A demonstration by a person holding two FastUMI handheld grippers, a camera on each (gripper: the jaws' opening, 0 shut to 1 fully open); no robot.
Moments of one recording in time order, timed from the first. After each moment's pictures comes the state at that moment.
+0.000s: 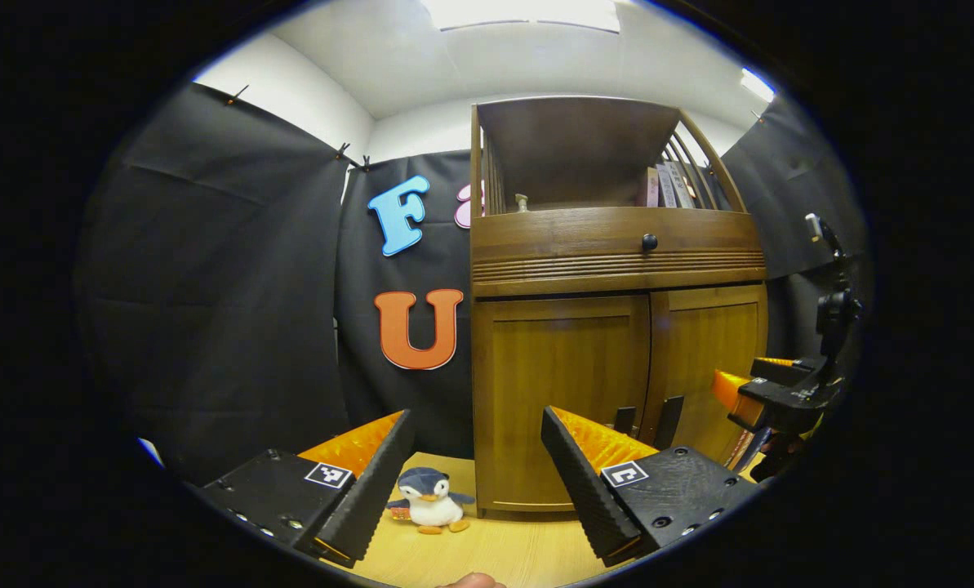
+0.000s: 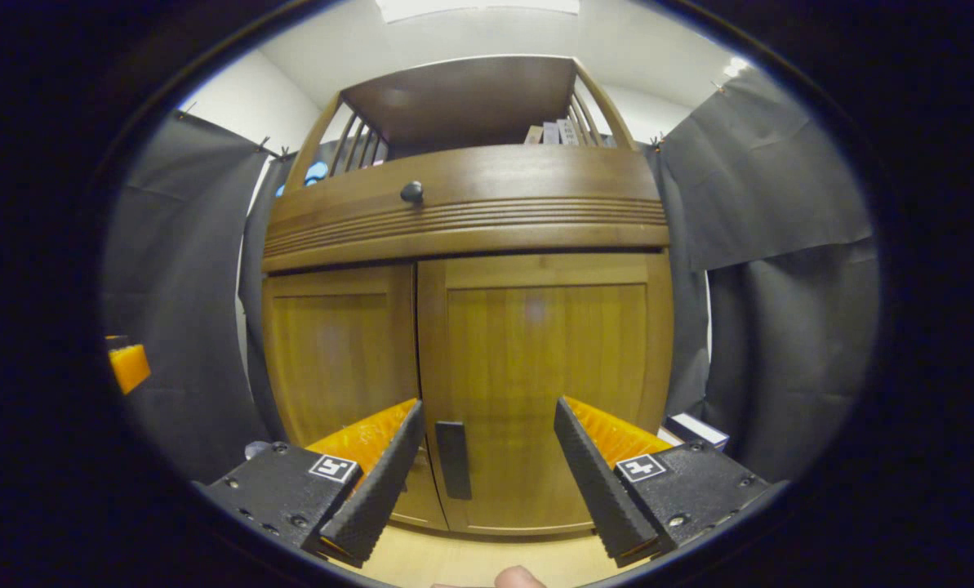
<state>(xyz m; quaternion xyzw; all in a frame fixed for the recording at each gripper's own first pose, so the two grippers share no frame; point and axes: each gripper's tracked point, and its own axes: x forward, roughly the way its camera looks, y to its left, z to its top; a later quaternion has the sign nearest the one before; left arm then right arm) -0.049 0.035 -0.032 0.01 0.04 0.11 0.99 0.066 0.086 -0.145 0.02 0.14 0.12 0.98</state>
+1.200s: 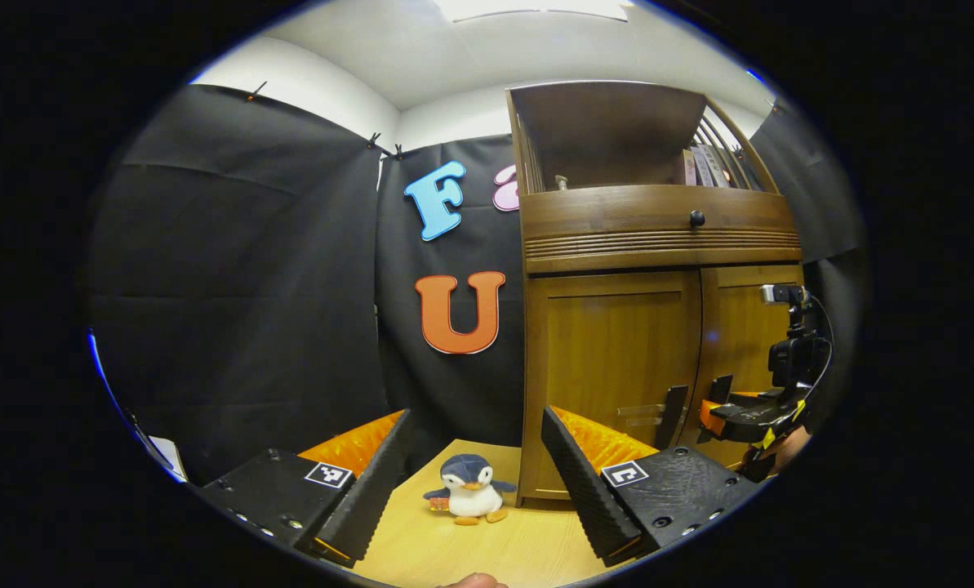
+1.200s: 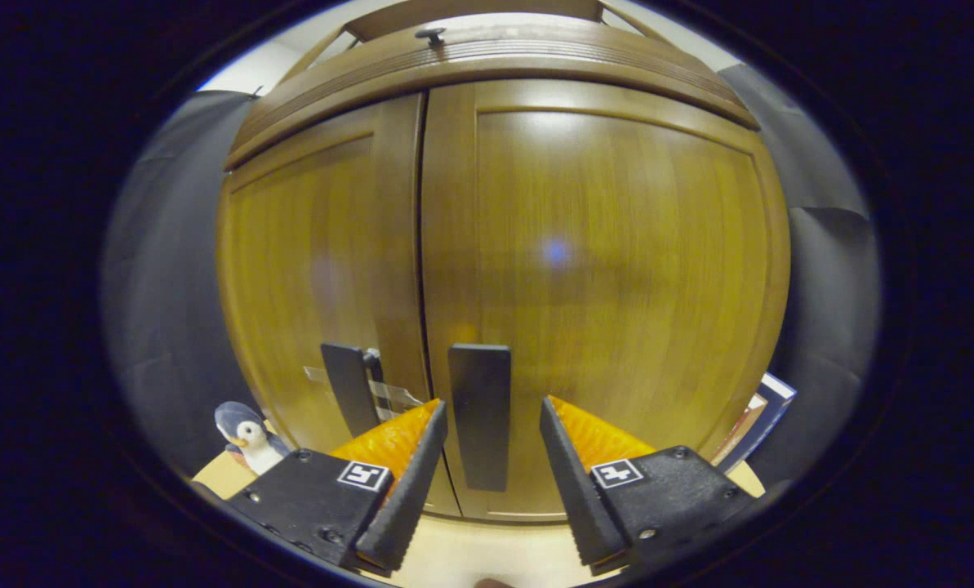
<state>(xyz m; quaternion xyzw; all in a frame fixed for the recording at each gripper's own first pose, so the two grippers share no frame) -0.063 0.080 -0.057 0.01 0.07 0.16 0.98 0.121 0.134 -0.274 0.00 0.26 0.12 0.96</state>
